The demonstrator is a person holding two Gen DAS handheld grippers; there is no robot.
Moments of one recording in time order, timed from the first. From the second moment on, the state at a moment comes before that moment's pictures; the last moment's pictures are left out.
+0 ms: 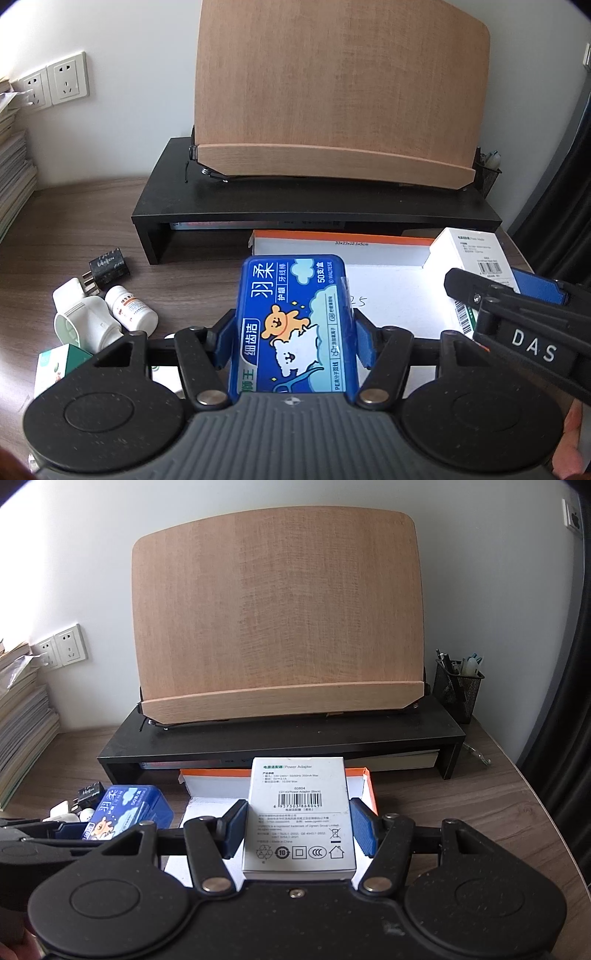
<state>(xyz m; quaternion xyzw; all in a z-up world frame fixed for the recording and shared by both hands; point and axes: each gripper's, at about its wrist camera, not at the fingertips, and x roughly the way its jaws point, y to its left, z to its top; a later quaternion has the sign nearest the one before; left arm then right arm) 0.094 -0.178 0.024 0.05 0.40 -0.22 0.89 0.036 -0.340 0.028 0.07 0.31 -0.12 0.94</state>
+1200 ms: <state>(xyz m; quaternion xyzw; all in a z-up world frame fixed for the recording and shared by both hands) 0.129 -0.196 -0.002 0.07 0.42 -0.26 0.87 0.070 -0.358 0.004 0.07 0.35 -0.15 0.92</state>
